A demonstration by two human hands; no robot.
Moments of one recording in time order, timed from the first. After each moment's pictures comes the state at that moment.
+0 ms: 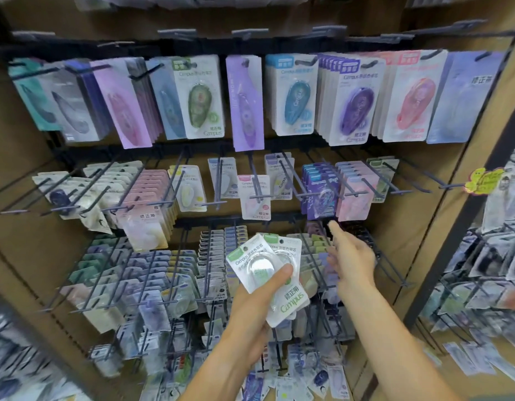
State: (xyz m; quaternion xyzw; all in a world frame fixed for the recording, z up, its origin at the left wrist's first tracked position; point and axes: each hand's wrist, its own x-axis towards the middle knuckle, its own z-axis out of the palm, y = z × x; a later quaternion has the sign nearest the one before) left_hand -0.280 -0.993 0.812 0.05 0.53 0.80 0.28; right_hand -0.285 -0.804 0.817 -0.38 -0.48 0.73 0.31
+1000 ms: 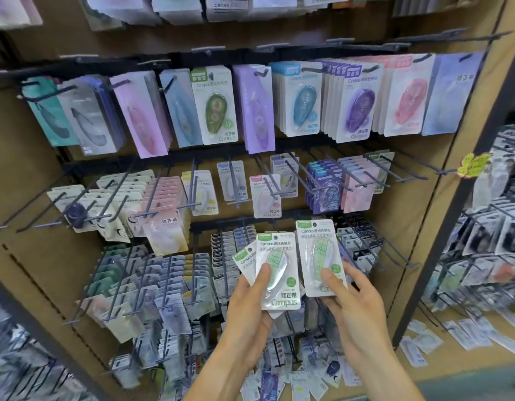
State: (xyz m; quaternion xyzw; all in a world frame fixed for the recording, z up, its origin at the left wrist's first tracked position) left_hand -0.283 -1.054 0.815 0.07 0.47 0.83 0.29; right_hand -0.199 -0.921 0.808 -0.25 -0.47 0.79 0.32
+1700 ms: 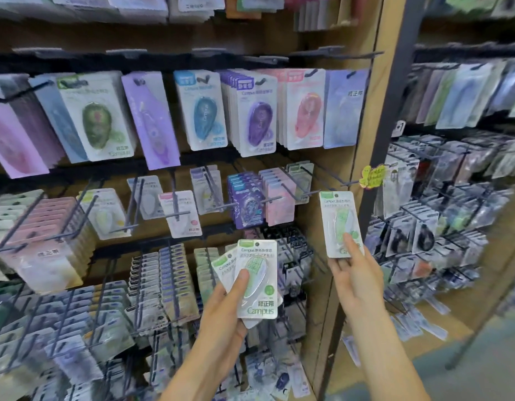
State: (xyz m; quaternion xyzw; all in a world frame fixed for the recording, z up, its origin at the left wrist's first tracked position) left_hand -0.254 -0.937 0.814 0.10 0.48 0.80 0.35; right_hand -0.175 -0.728 0.824 -0.24 -0.28 0.83 0.43
